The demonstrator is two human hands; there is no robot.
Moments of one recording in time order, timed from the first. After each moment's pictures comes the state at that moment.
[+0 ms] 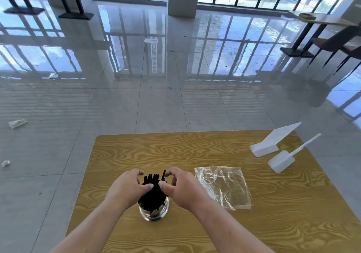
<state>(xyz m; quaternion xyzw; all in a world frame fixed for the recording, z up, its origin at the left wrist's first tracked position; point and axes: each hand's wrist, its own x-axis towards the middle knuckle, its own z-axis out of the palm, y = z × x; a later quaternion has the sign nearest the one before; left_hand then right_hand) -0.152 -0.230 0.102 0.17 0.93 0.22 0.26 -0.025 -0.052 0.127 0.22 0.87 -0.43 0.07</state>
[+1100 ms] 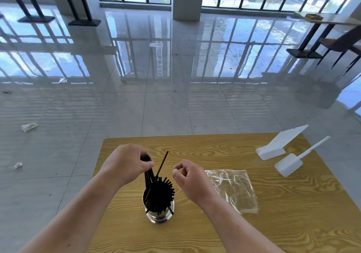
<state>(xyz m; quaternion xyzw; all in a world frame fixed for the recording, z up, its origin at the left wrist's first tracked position) -0.183 -0.219 0.205 0.26 0.93 0.22 0.17 -0.033 -0.041 0.133 0.23 0.85 -0.48 -0.03</state>
